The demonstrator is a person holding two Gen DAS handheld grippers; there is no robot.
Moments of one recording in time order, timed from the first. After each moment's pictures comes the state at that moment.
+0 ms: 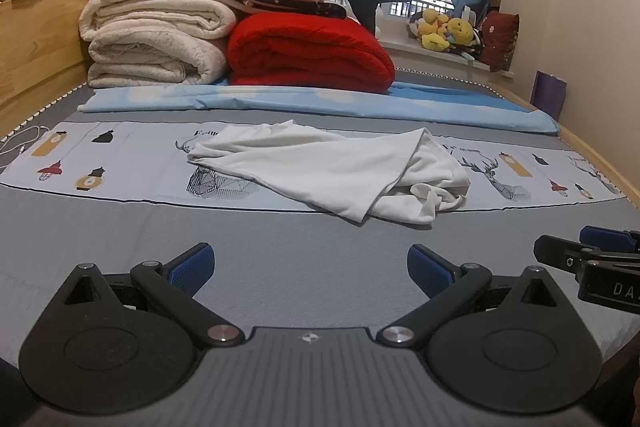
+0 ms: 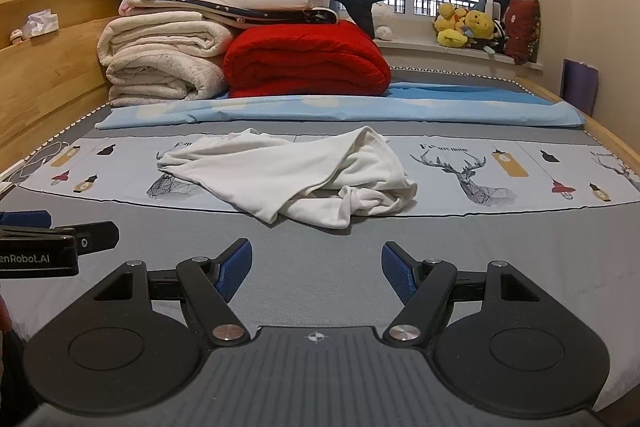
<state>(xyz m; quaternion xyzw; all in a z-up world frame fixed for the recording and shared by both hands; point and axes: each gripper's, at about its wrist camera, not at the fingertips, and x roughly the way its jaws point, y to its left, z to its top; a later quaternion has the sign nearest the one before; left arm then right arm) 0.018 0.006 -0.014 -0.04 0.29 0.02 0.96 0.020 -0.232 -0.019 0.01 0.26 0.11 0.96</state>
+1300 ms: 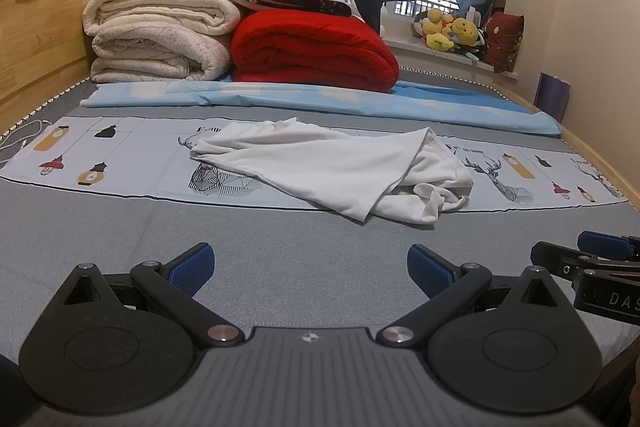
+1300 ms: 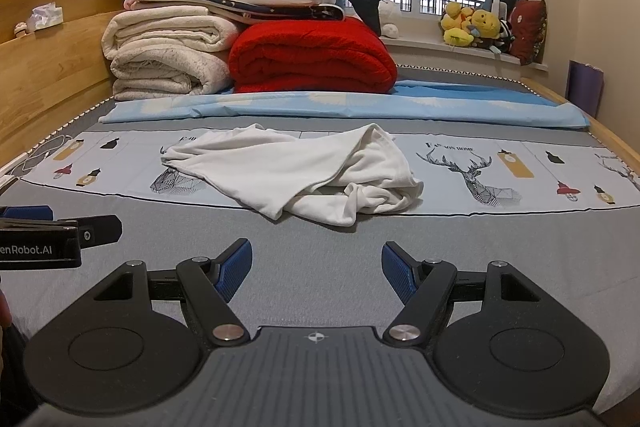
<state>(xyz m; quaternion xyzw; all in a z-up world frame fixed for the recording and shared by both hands) 0.019 0.009 -0.015 -0.05 0.29 0.03 0.96 0.023 -0.228 -0.020 0.00 0.27 0.11 0.96</state>
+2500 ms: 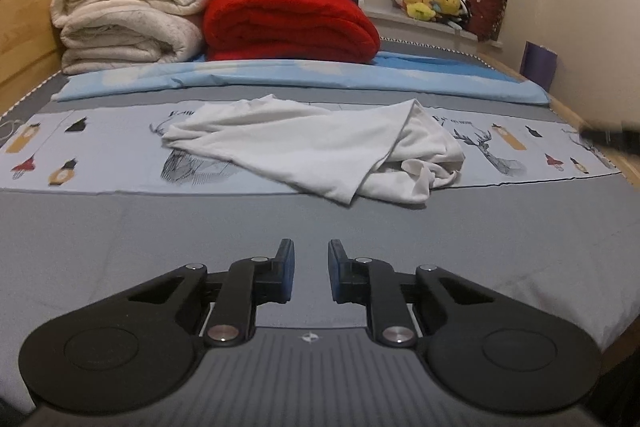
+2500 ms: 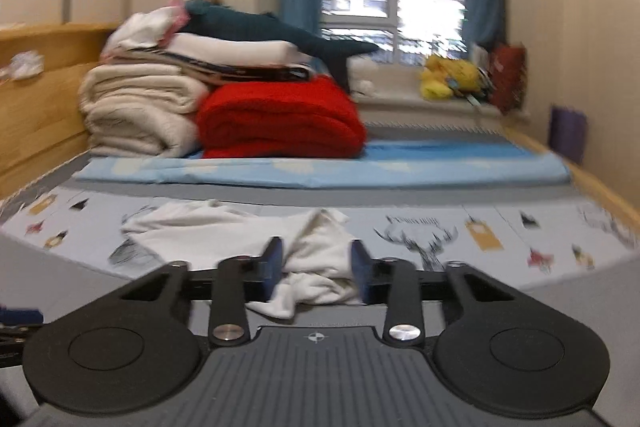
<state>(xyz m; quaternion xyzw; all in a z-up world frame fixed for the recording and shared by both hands) 0.068 -0.001 -0.030 -0.02 0.32 0.00 0.95 0.086 -0.311 0.007 0.05 0.20 0.08 0.97</state>
